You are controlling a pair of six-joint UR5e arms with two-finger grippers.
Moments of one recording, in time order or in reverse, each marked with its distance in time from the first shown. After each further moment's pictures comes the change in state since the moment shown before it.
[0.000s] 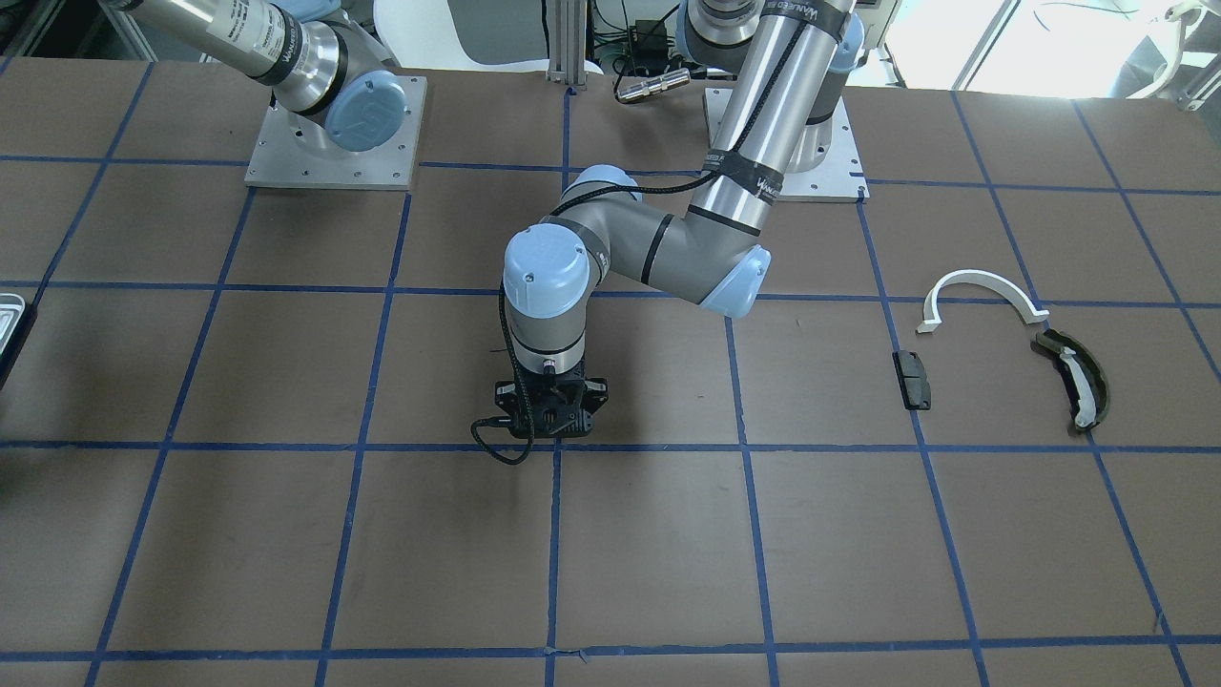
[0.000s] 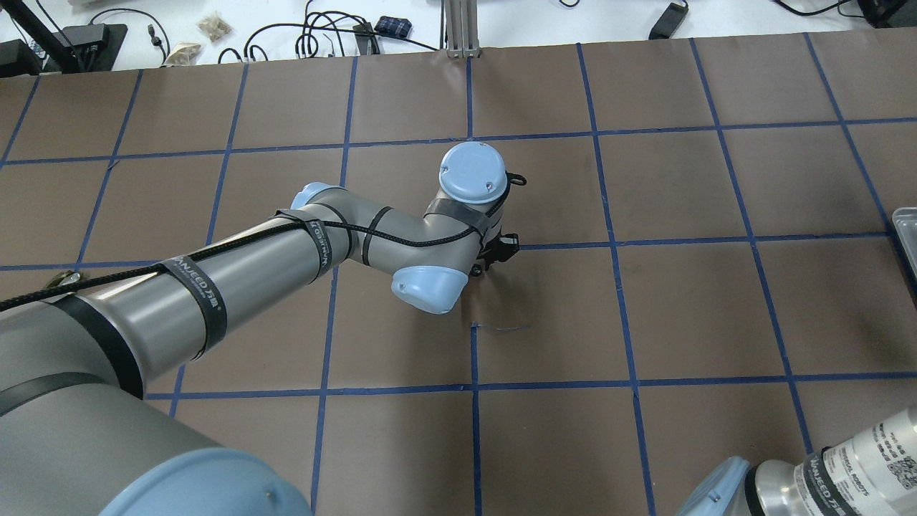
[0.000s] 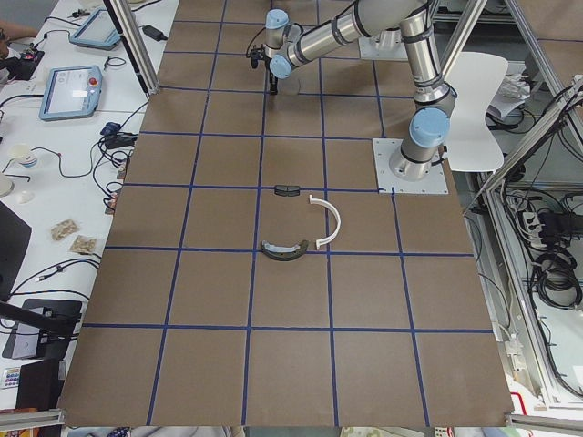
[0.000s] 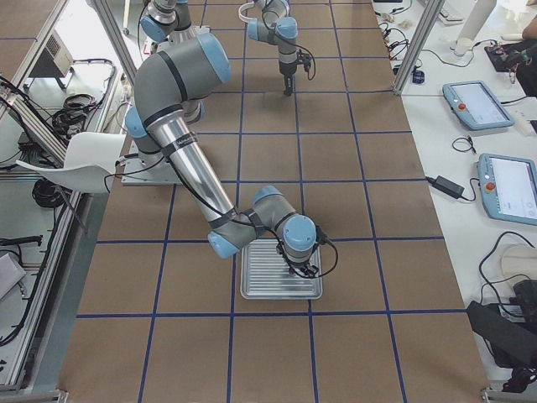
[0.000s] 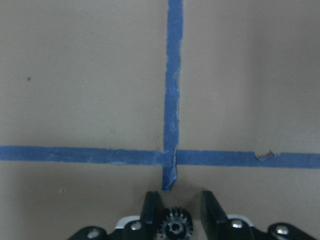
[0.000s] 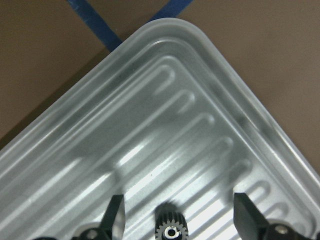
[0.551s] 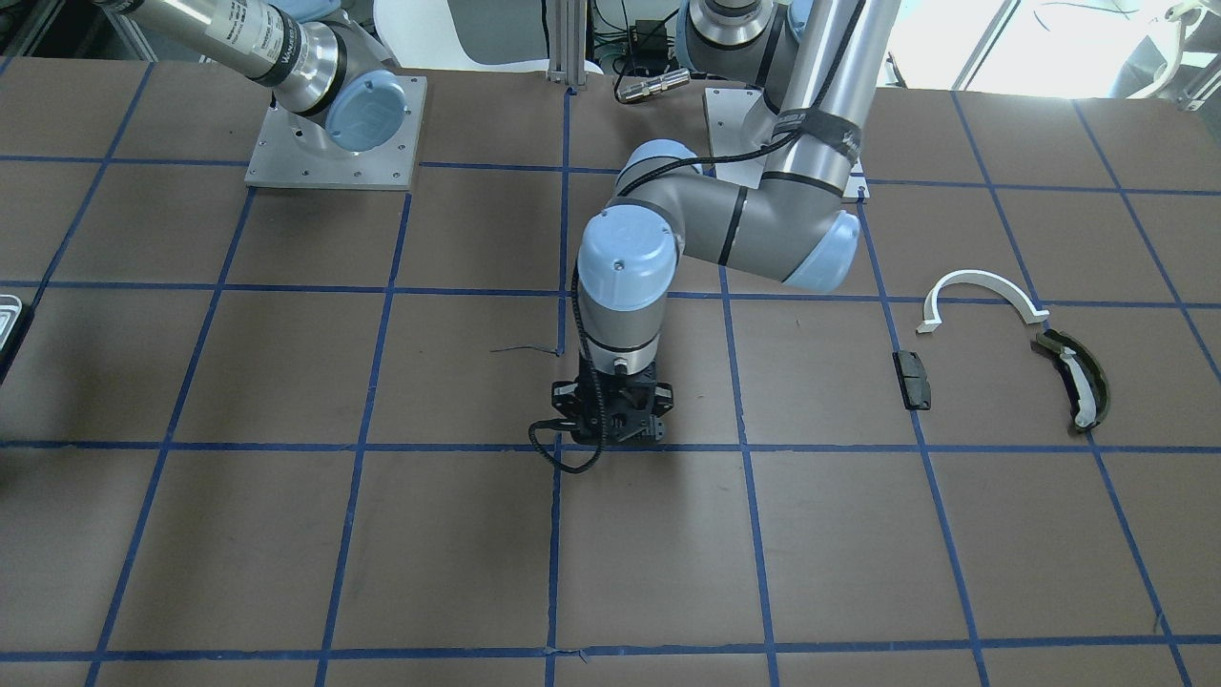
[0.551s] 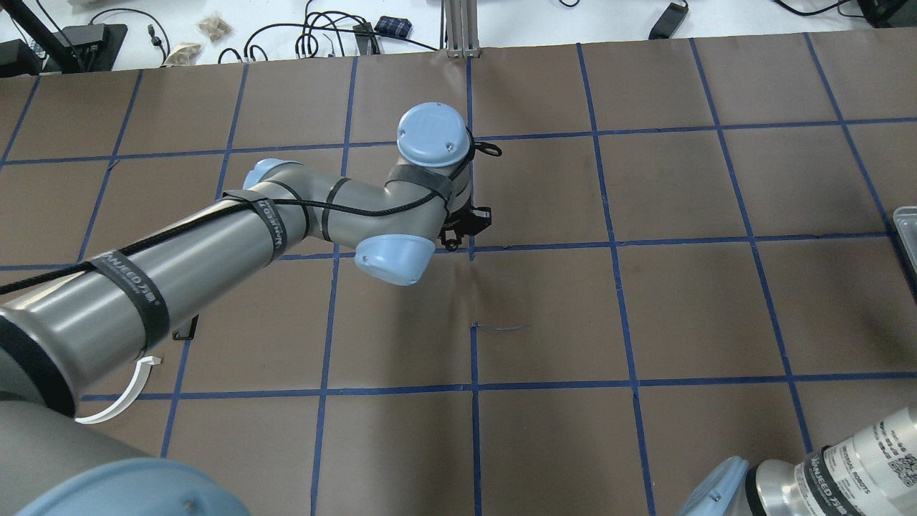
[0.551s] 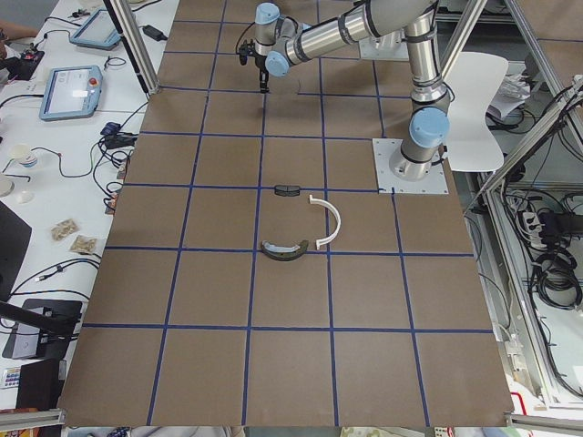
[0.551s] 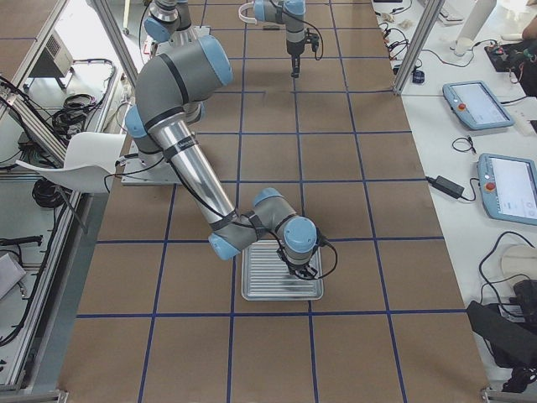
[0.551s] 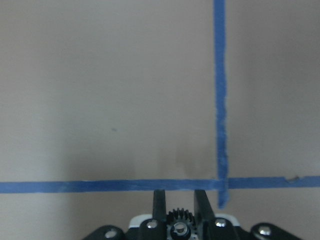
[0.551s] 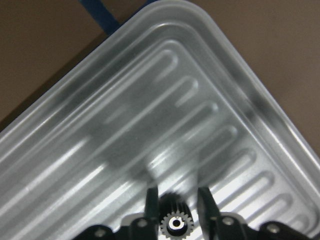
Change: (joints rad) left arm 0.161 0.135 0.008 -0.139 -0.017 0.231; right arm 0.000 0.007 -0.008 0.000 -0.039 -0.014
